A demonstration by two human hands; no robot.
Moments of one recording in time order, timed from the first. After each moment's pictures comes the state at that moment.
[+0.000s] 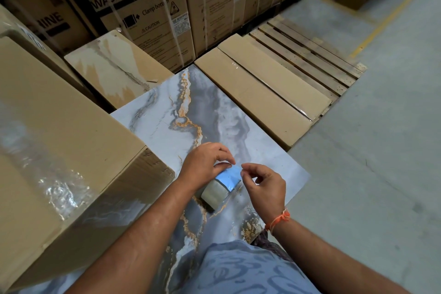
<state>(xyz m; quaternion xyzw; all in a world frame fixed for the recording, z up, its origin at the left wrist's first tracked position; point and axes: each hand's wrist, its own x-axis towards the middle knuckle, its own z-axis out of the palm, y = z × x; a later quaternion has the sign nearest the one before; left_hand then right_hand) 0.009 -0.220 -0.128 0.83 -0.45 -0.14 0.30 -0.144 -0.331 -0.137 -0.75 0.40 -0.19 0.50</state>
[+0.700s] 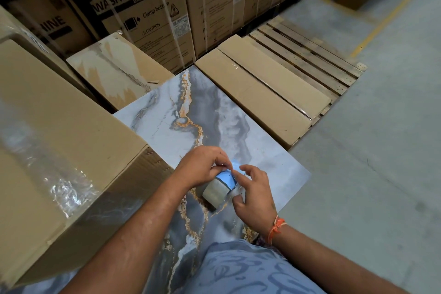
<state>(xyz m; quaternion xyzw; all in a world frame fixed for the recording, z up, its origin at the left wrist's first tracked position) 0.019 -0.211 -0.121 0.81 -0.49 -0.22 0.22 -0.157 -0.313 -0.139 -0.91 0.25 0.00 0.34</state>
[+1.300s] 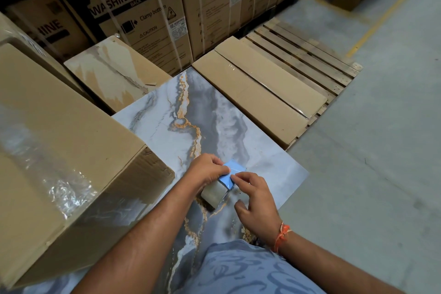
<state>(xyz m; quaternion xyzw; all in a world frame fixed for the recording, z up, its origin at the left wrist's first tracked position) -0.006 -0.231 -0.126 0.83 -0.07 -0.43 0.35 -0.176 -0.312 -0.136 -0.88 0.23 -0.04 0.41</state>
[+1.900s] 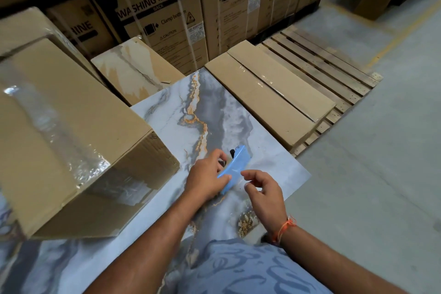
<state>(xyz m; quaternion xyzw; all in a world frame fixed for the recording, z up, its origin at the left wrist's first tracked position) -0.057 -0.207 -0.115 0.90 -0.24 -0.23 0.29 -0.189 -0.327 -0.132 -0.72 0.35 -0.09 0.59</state>
